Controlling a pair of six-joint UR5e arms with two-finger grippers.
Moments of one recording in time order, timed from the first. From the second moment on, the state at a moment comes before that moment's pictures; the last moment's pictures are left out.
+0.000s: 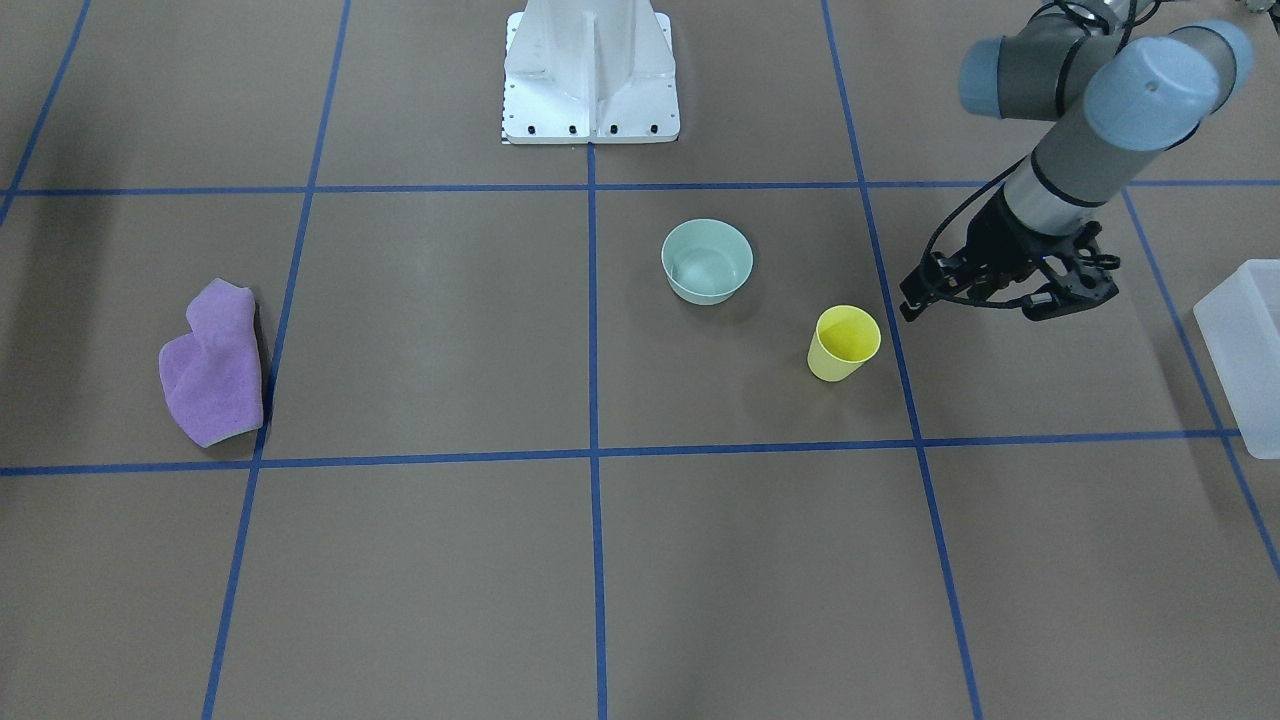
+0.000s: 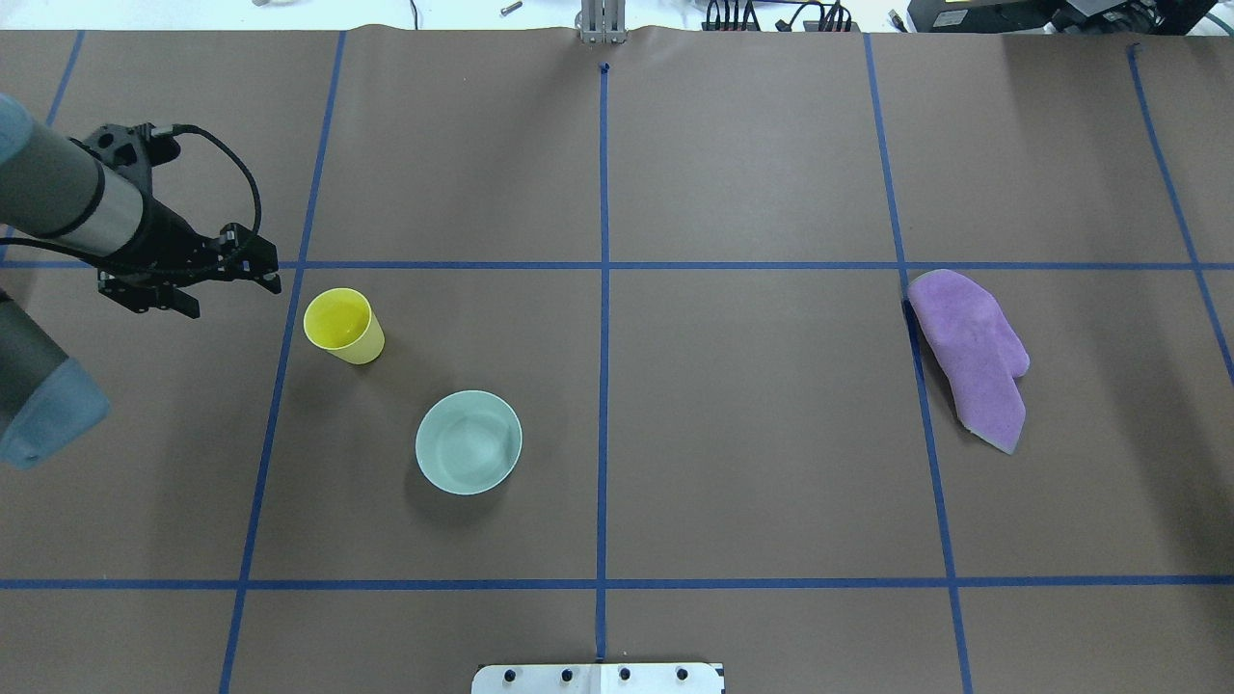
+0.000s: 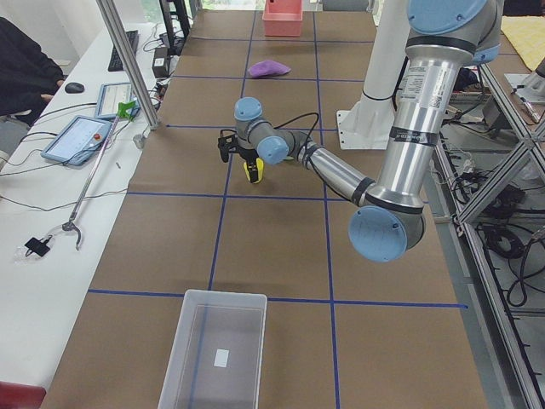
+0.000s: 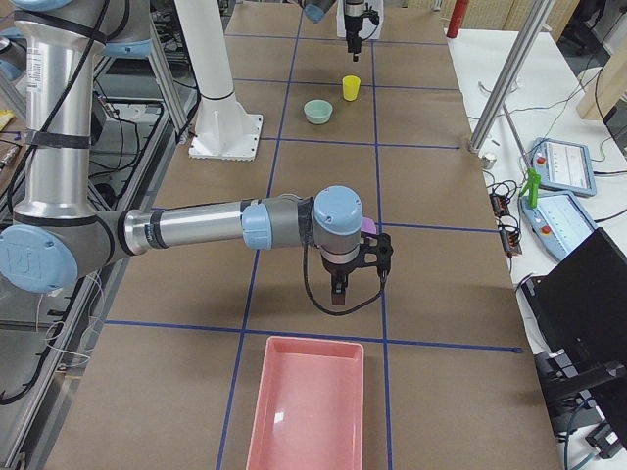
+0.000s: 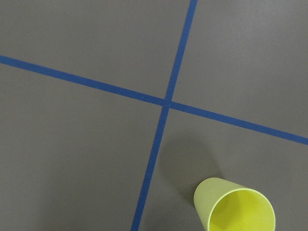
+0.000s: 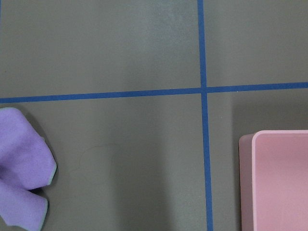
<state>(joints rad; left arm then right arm) -0.88 -1.79 -1.84 -1.83 -2.18 -1.21 1.58 -1.69 1.86 -1.61 2.44 0.13</state>
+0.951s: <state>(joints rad) -0.79 -1.87 -1.74 -1.85 -2.11 -1.29 1.58 -1.69 1.86 -1.62 2.44 0.13</state>
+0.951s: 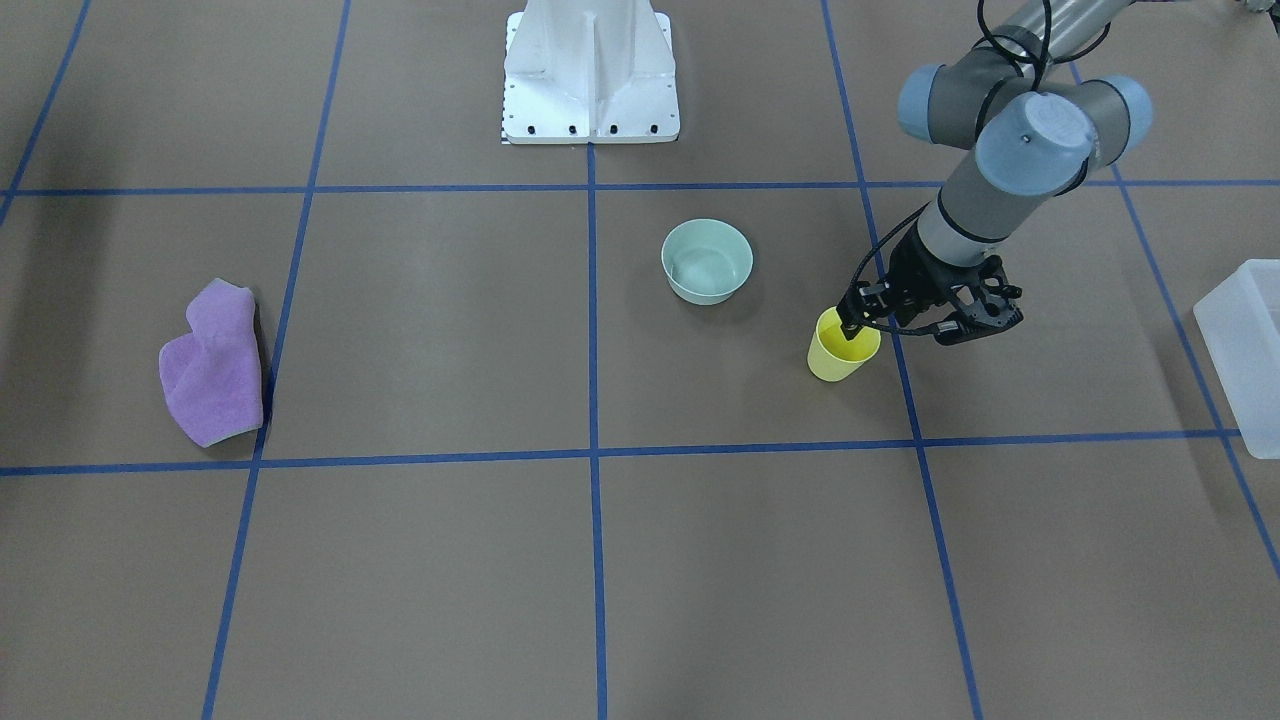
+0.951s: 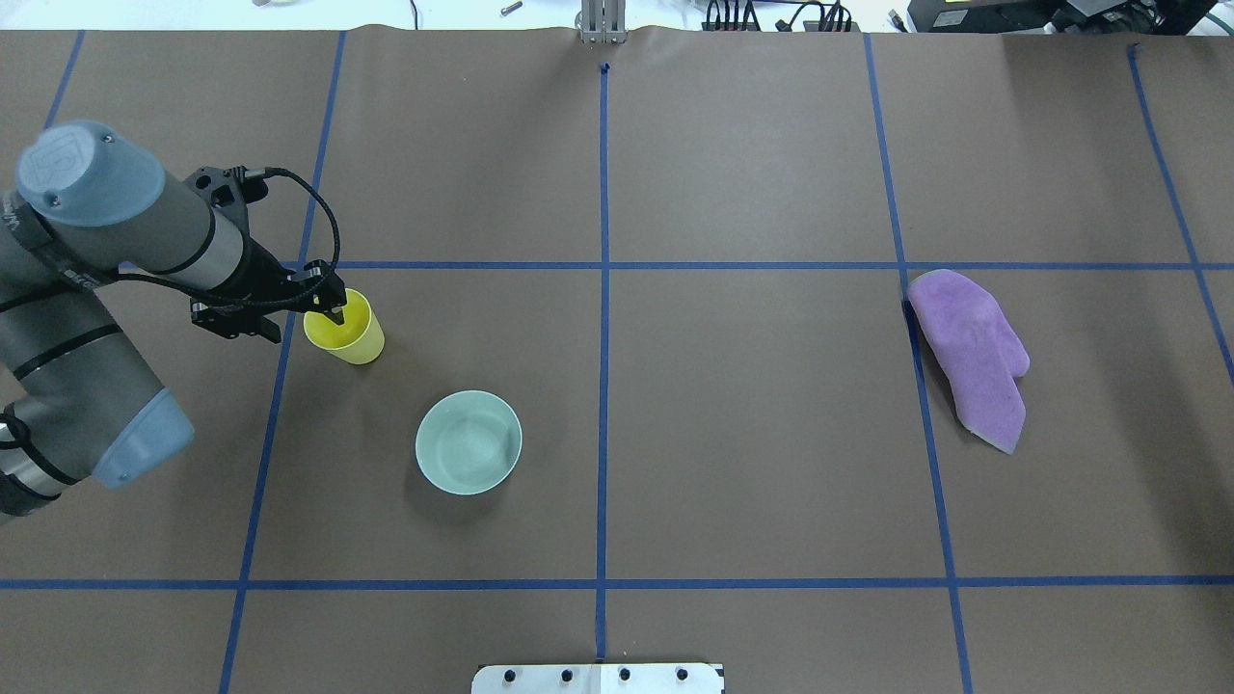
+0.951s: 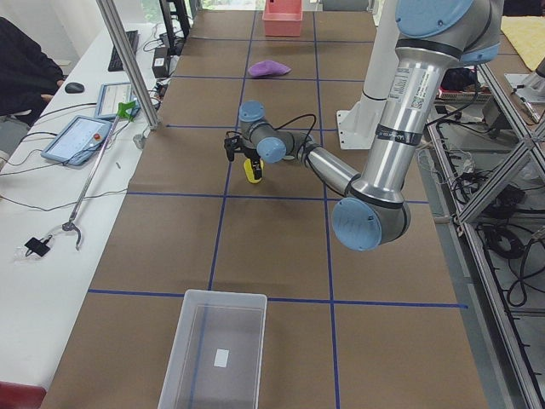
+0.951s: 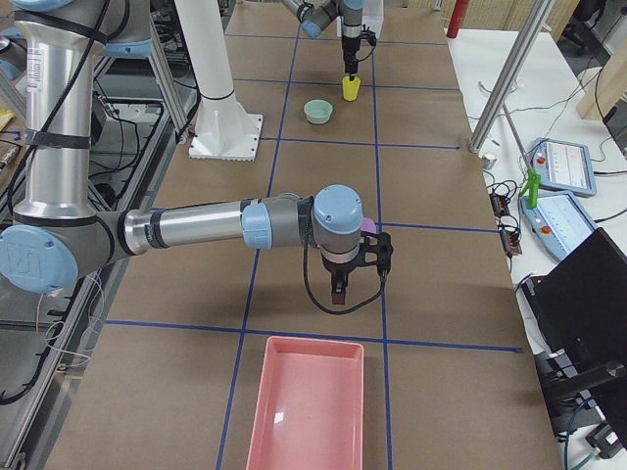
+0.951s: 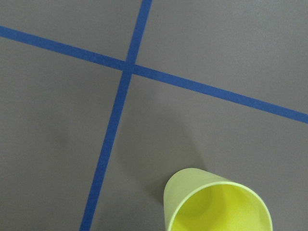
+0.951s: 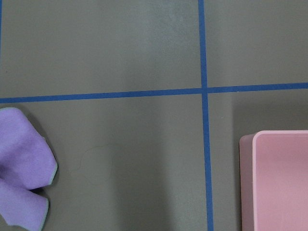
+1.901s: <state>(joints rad) -0.90 -1.81 -1.91 -1.76 -2.21 -1.27 1.58 -1.68 1.87 -1.62 2.44 0.14</state>
